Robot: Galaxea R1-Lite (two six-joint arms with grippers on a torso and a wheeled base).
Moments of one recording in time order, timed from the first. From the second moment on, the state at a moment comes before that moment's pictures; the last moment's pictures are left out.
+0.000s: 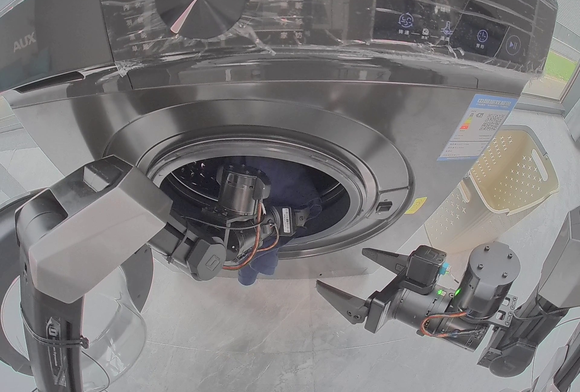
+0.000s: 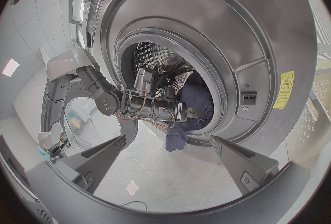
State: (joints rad) left arm -0.55 2.30 -1.21 -0.66 0.12 -0.29; right arm 0.81 1.92 -0.28 -1.55 -0.03 0.18
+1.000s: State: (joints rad) left arm -0.49 2.38 -1.52 -0.88 0.17 -0.33; right arm 0.81 1.92 -0.28 -1.55 -0.03 0.18
